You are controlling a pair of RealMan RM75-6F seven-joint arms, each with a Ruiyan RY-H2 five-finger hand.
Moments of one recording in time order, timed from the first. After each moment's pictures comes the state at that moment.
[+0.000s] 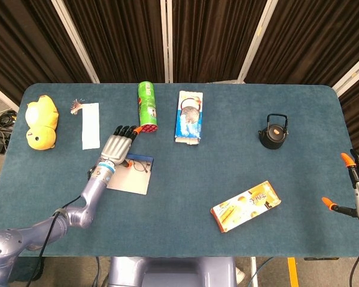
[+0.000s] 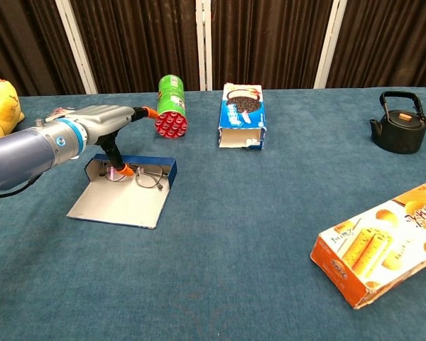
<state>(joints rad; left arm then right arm) -0.88 -1.80 -0.24 -0.94 1.03 0.78 0.30 0.12 -0.97 0.14 -1.65 -1.42 1.46 0.01</state>
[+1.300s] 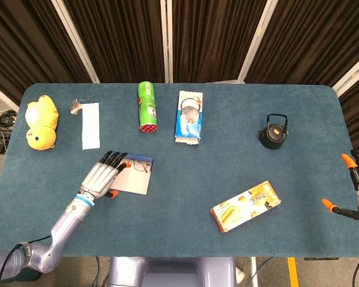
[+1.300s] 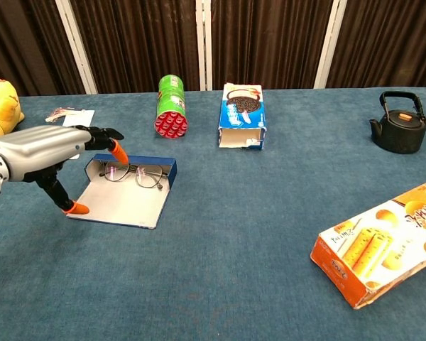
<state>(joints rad) -0.65 -1.51 -0.04 -1.50 1.20 1.02 0.38 0.10 -0.95 0.13 -1.67 -1.46 1.49 0.07</state>
